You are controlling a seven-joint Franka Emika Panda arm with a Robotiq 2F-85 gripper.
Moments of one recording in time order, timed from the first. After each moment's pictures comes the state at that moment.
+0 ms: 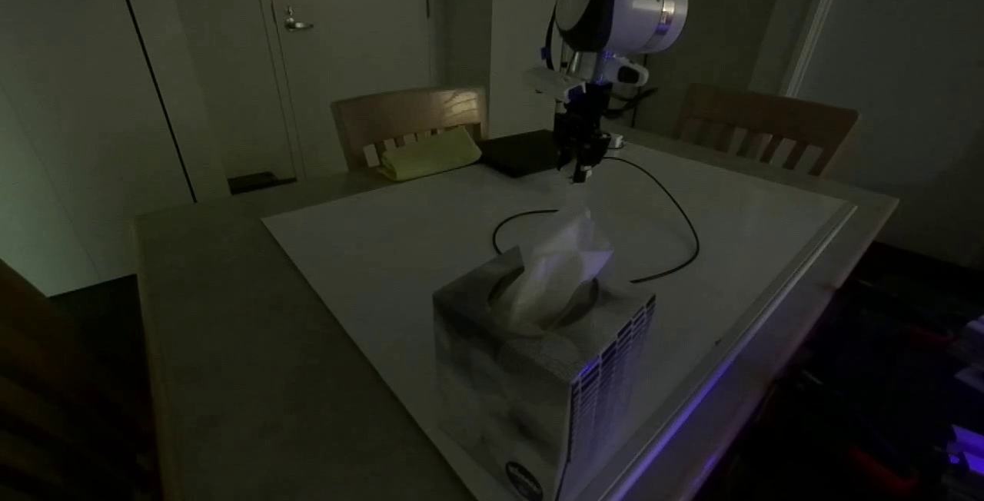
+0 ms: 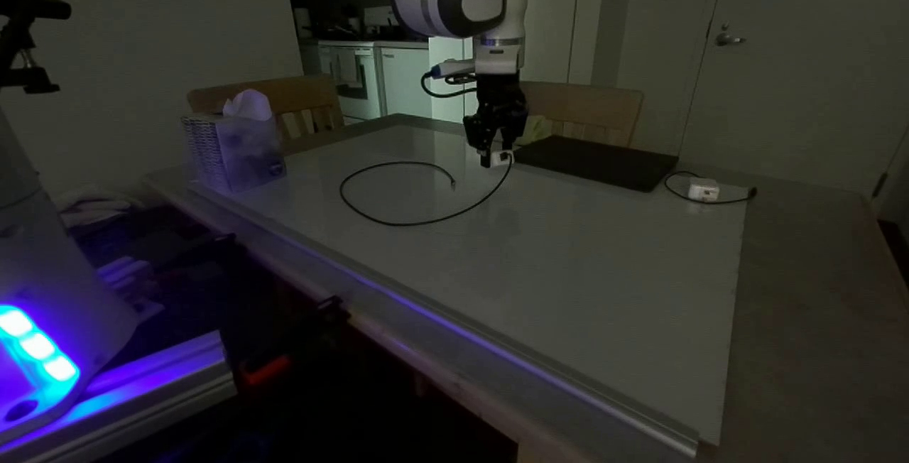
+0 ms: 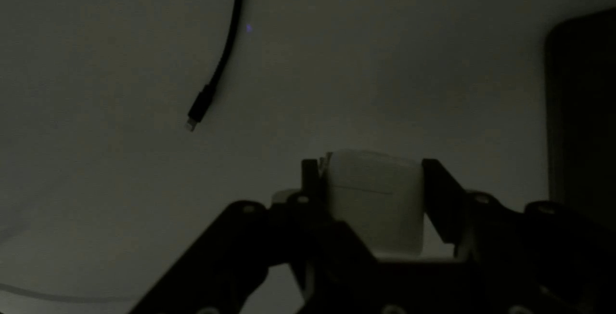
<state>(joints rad) 0.10 0.61 -0.21 -1.93 0.27 2.59 1.53</state>
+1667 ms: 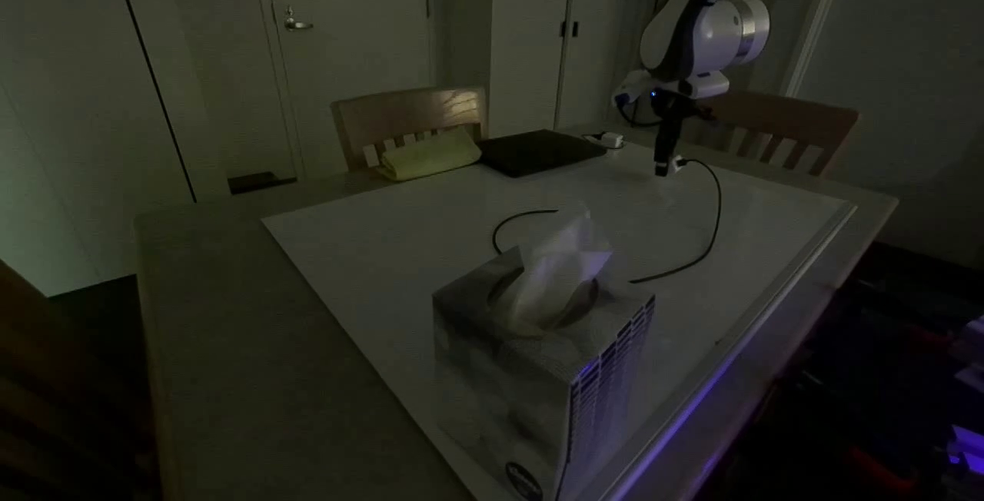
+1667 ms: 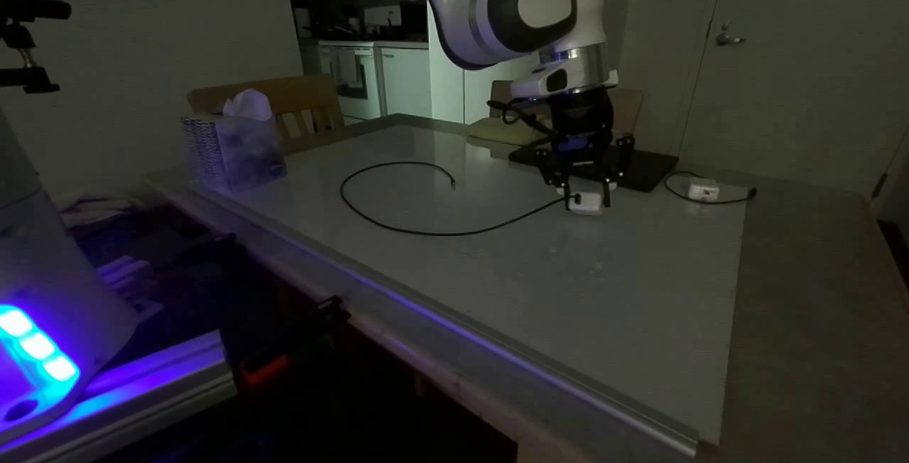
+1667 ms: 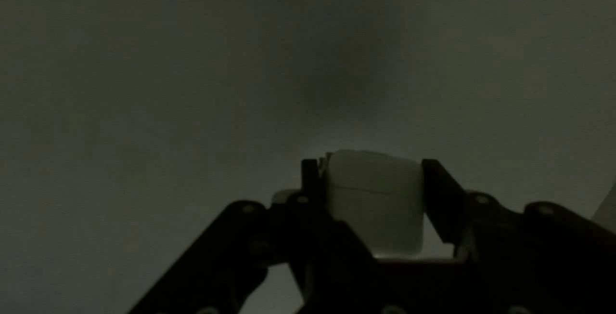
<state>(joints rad) 0.07 0.64 -0.46 -2.05 0.15 2.75 2.32</state>
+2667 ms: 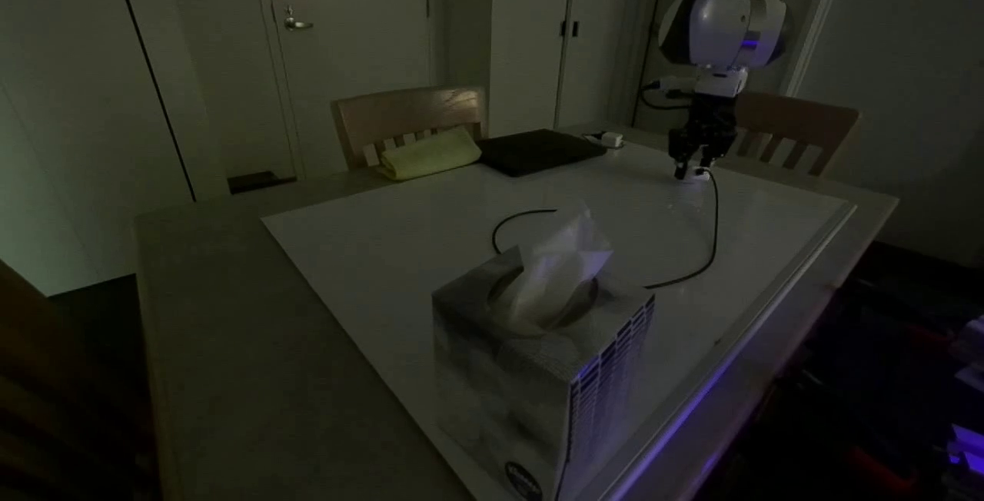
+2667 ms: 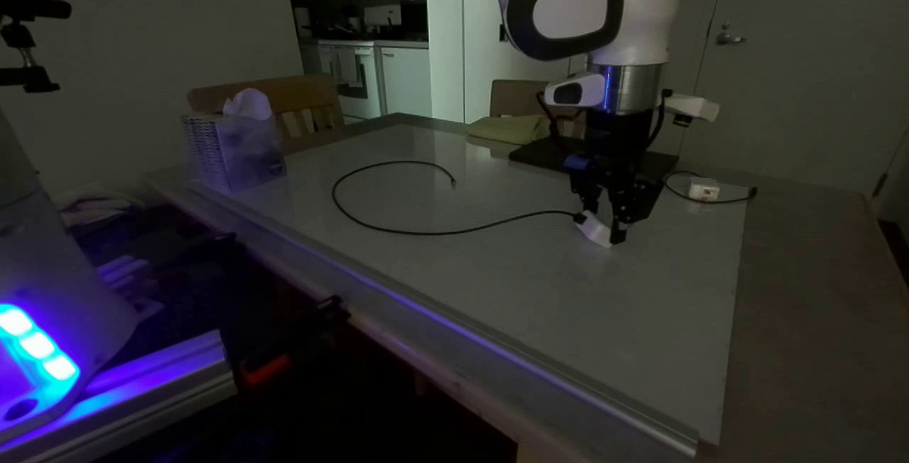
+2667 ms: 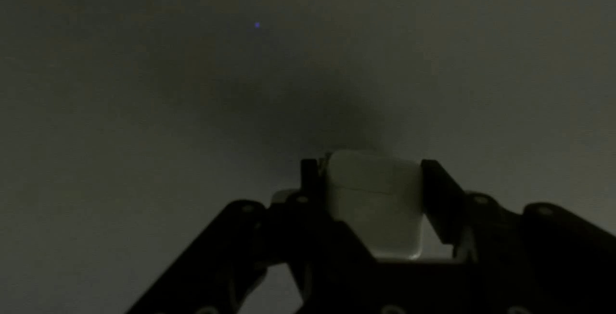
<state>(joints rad) 0.08 0.71 -0.61 -2.00 0.68 2.55 2.60</state>
